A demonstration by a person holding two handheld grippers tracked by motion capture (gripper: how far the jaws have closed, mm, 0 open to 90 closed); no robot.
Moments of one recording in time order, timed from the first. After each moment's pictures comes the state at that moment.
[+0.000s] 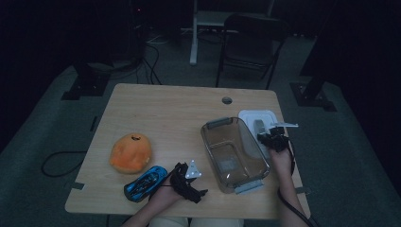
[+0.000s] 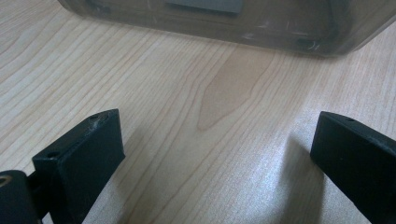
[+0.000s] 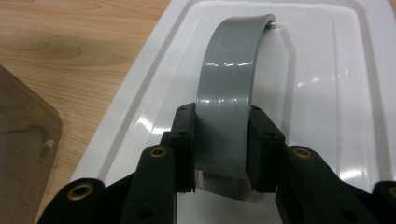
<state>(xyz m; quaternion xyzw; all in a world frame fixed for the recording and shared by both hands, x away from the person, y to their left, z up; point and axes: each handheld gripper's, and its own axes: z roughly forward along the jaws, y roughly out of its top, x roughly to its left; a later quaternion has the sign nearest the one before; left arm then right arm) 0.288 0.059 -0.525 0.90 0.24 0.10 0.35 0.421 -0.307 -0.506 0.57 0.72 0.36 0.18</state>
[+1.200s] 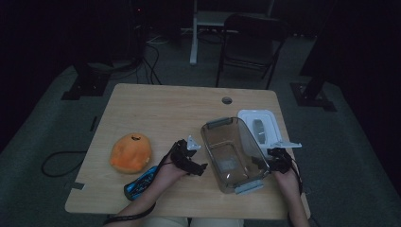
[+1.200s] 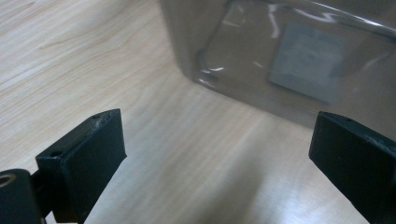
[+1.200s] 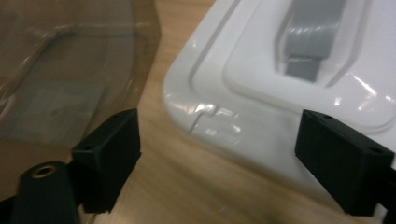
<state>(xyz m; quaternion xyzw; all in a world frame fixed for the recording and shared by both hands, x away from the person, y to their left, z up) 0.350 0.057 -0.485 0.87 0.33 0.13 0.34 0.346 -0.303 -0.512 0.49 0.77 0.38 0.15</state>
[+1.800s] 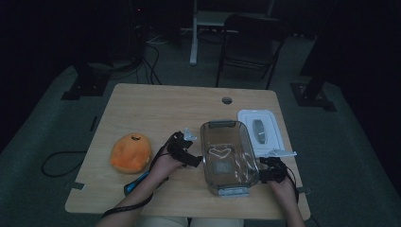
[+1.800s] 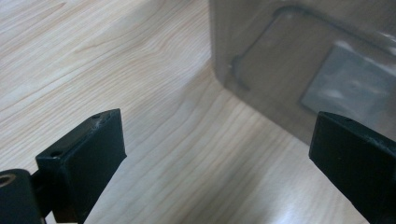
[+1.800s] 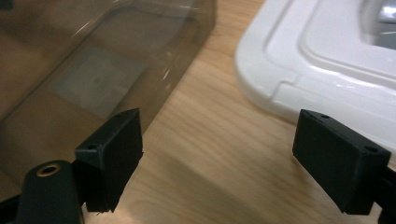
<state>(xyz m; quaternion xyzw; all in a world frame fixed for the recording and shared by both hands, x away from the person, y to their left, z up) 0.376 0.070 -0.481 0.88 0.33 0.13 0.32 0.319 -0.282 -0.518 0.46 0.79 0.40 0.11</state>
